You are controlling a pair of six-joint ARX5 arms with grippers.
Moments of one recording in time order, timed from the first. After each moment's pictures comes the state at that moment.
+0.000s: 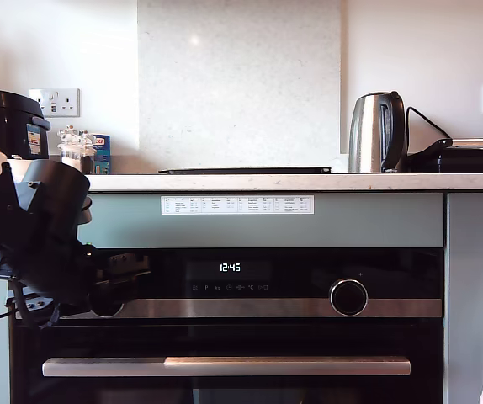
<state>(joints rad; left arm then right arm) -0.30 2.17 0.88 0.80 -0.17 -0.36 0.11 0.24 0.20 -0.37 -0.38 0.11</state>
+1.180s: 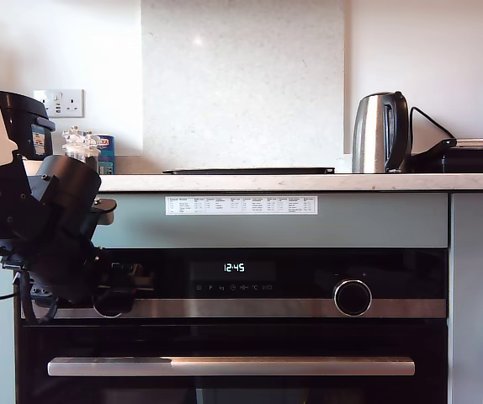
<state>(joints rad) -0.31 2.15 0.92 0.68 -0.18 -0.06 0.11 0.24 0.20 -0.36 -0.38 0.11</state>
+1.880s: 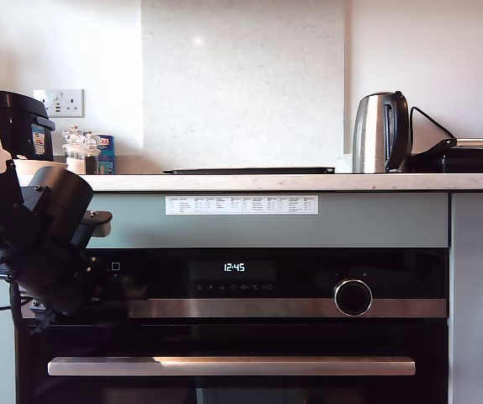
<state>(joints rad) -0.30 2.18 0.92 0.67 -0.07 -0.09 0.11 0.24 0.20 -0.35 -0.38 0.11</state>
